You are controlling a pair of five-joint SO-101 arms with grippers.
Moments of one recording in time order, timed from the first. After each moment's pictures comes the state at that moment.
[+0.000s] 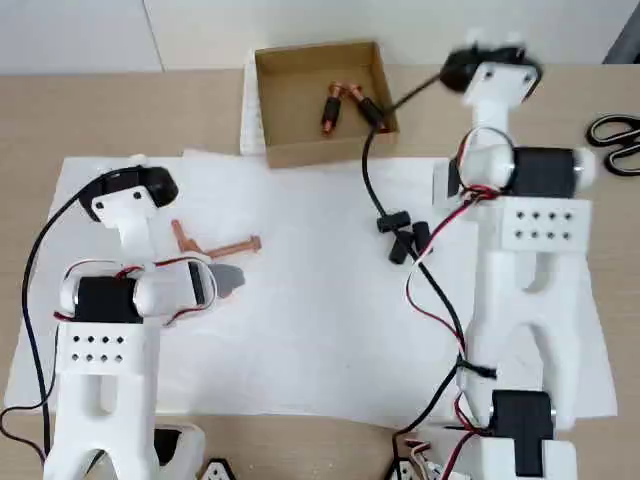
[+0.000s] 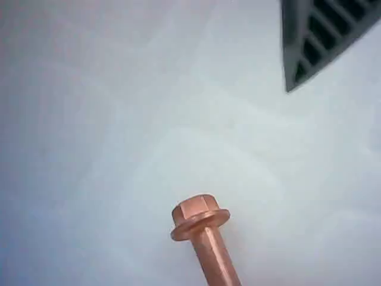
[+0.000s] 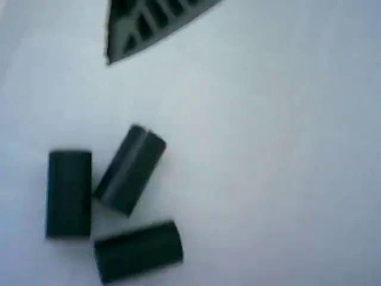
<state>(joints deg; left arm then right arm) -2.5 -41.5 36.7 87.4 20.8 -1.2 -8.1 -10.1 94.1 0.5</state>
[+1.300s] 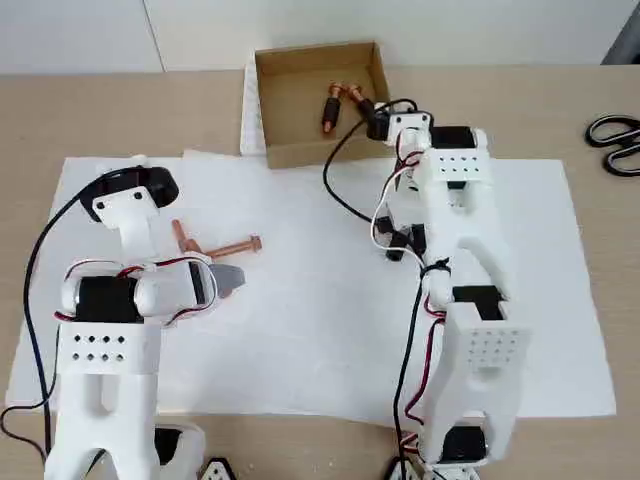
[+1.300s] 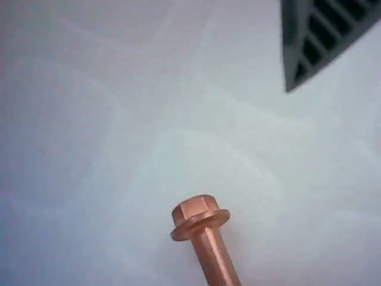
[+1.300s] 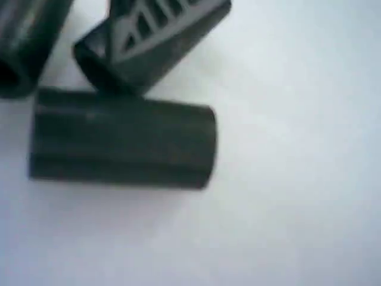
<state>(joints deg) -2.5 -41.5 36.7 87.4 20.8 -5.6 33.9 -26.1 85.2 13.3</state>
